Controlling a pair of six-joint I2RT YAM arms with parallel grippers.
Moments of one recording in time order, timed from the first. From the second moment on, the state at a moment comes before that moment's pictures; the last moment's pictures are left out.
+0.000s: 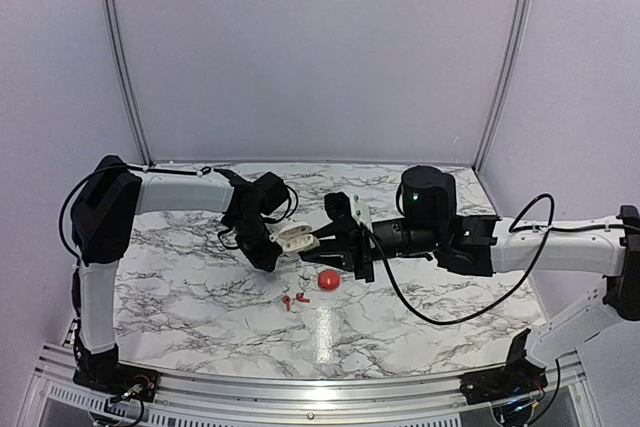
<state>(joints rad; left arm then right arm) -0.74 2.08 1.52 -0.83 0.10 0.19 0.99 1.37 0.91 0.24 -0.59 -0.28</state>
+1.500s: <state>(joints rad) -0.80 1.79 1.09 -0.56 0.08 -0.45 1.05 1.21 0.41 0.64 -0.25 -0.38</state>
